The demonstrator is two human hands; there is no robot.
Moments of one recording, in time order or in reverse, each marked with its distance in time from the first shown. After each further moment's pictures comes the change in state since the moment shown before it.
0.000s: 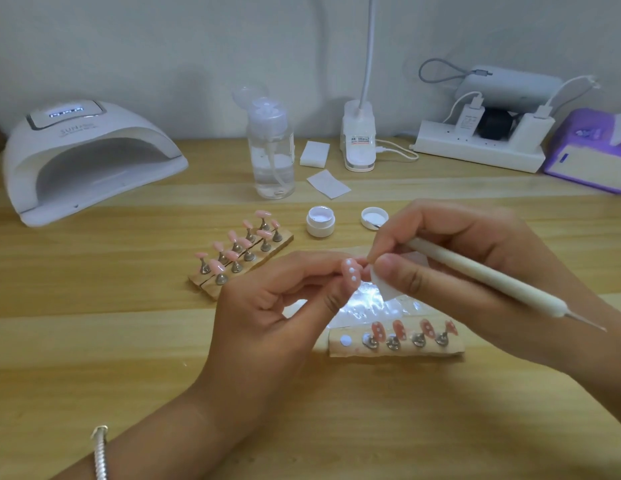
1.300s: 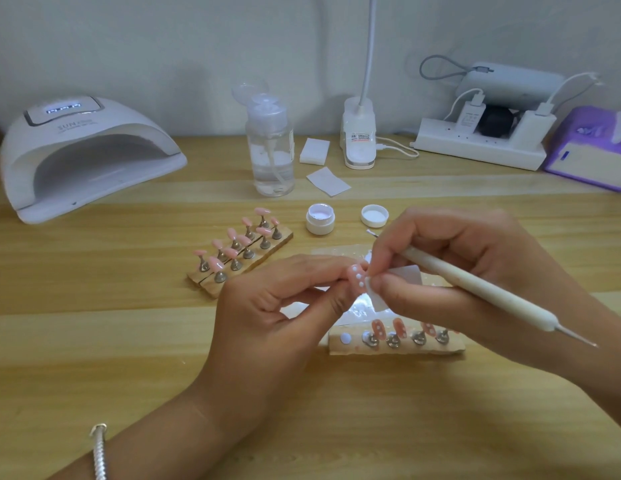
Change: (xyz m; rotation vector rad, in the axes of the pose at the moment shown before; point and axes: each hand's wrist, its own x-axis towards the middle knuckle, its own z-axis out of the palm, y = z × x) left_hand 0.001 0.003 -0.001 0.121 -0.021 0.052; right_hand 0.000 -0.008 0.007 0.024 0.004 0.071
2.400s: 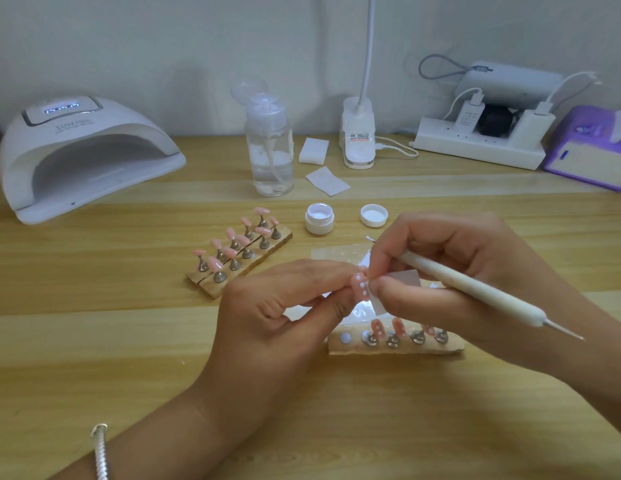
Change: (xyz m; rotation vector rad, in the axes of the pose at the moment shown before) left_hand 0.000 0.001 0.000 0.110 -0.030 0.029; right_hand 0.000 -0.004 0.002 0.001 -0.006 0.077
